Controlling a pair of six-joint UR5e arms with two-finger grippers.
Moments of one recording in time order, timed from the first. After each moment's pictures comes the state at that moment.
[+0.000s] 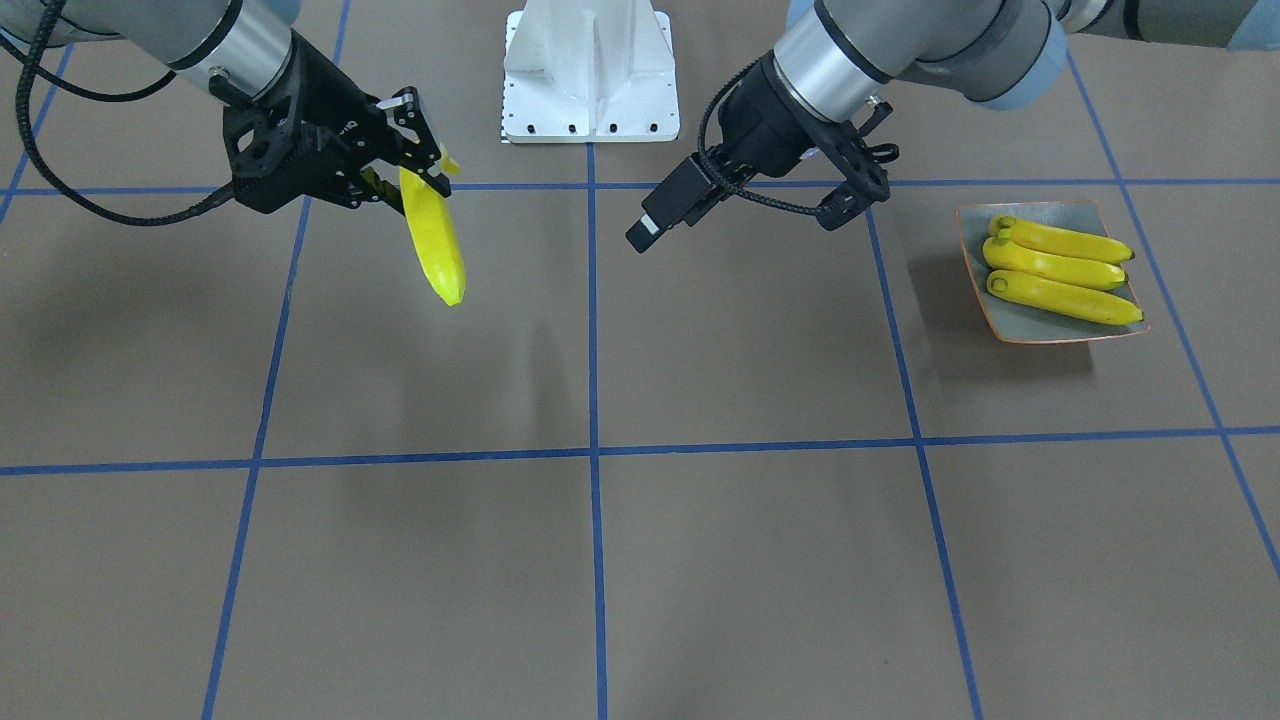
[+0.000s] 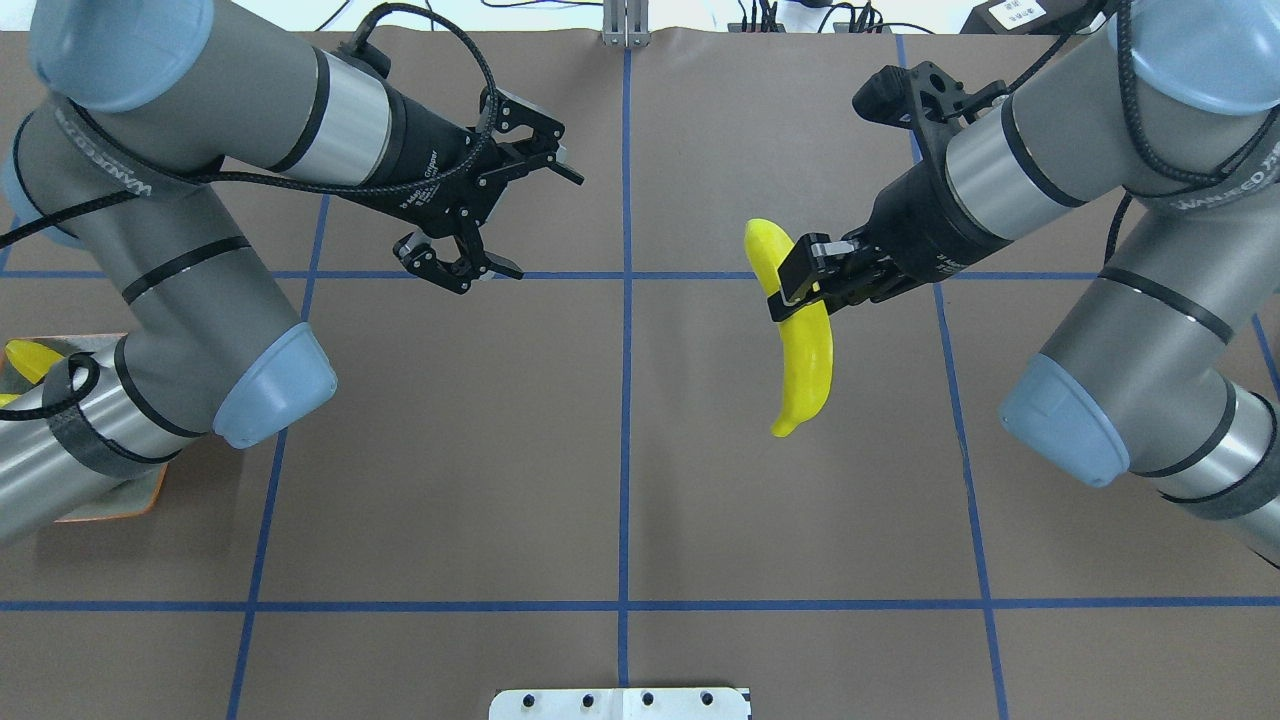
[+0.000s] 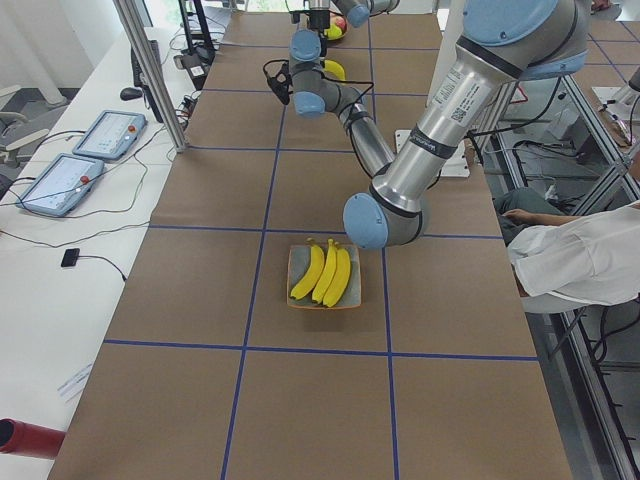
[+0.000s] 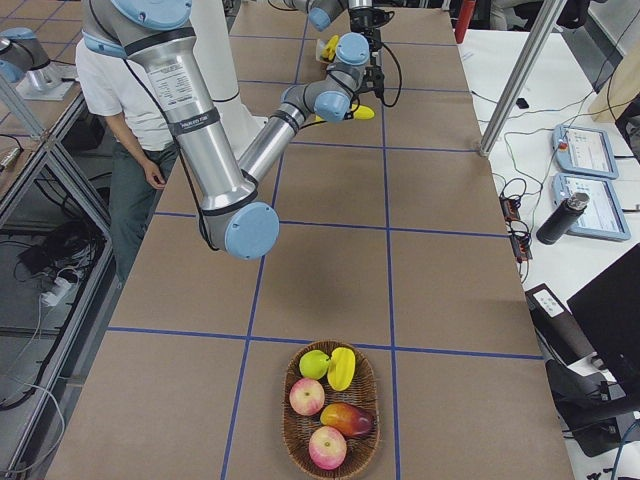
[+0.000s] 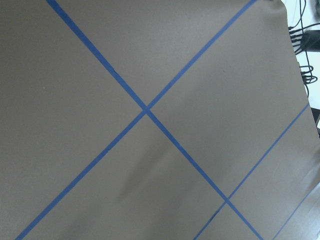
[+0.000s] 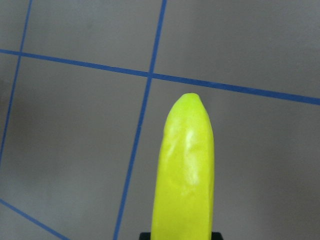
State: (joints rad) left arm -0.77 -2.21 -1.81 -2.11 -2.18 -2.13; right arm 0.81 -1.13 2.00 -1.30 2.37 1.06
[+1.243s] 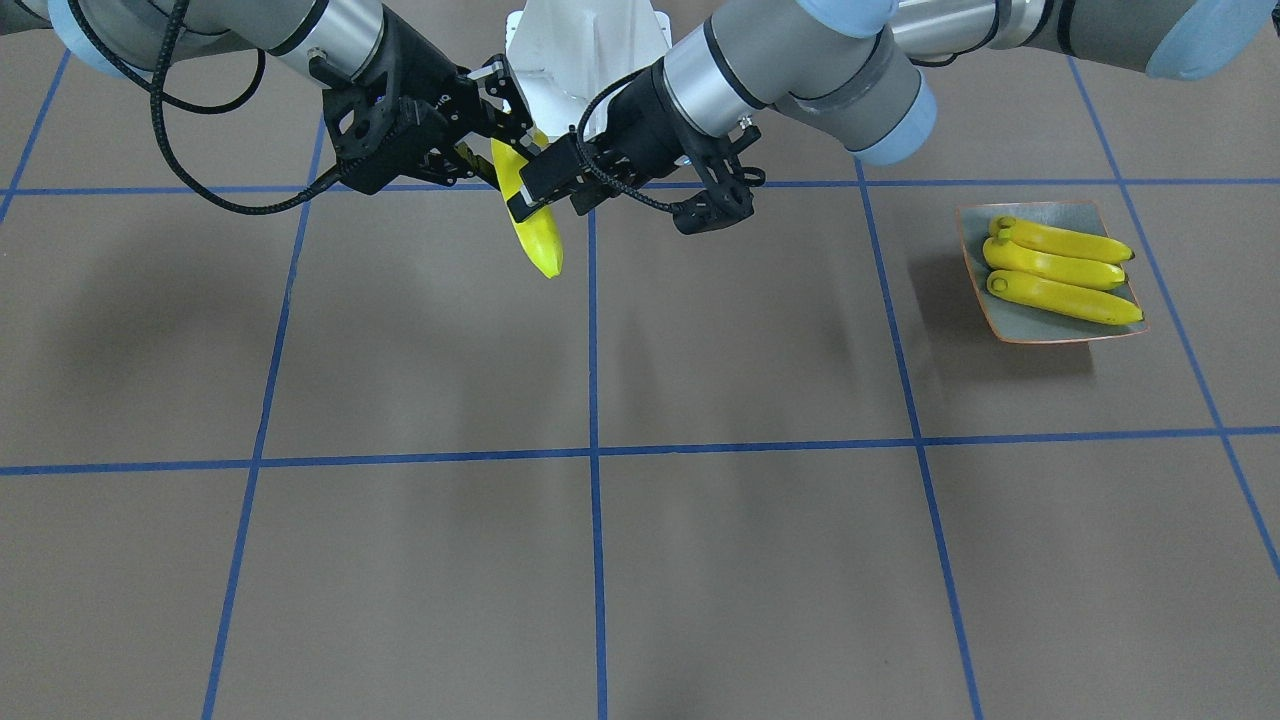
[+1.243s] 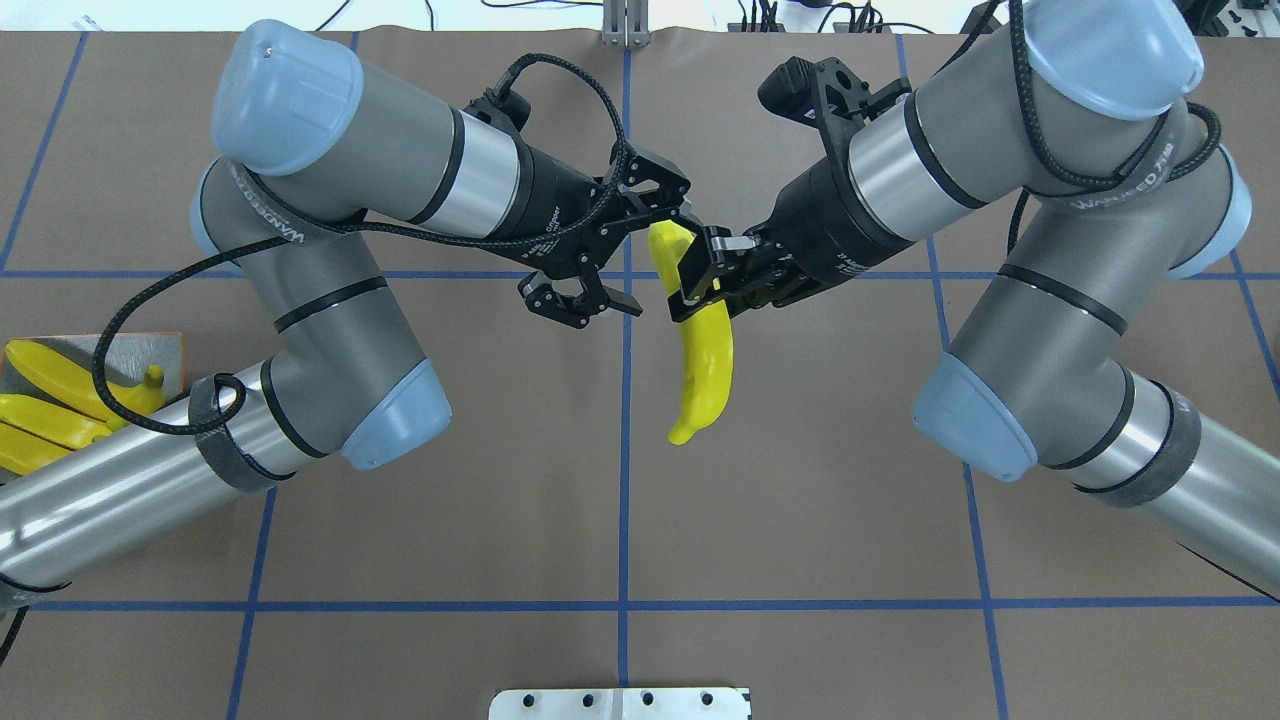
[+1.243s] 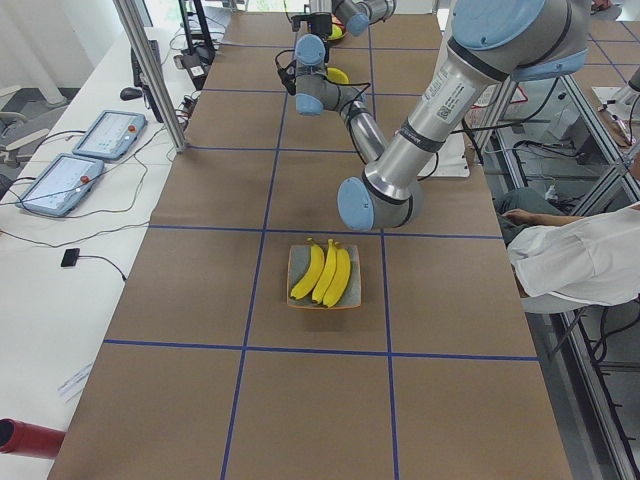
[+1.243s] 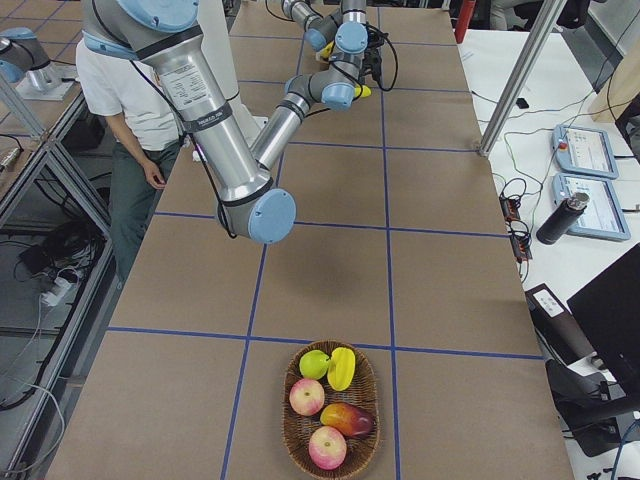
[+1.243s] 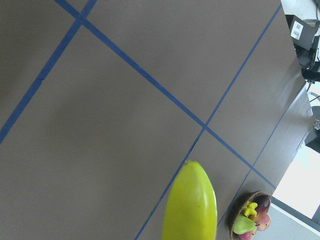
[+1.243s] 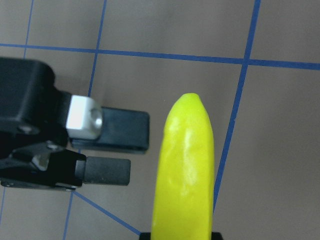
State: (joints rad) left arm -0.68 -2.32 -1.65 -2.32 -2.18 -2.12; right arm 0.77 -1.01 1.92 -1.18 2.37 1.19
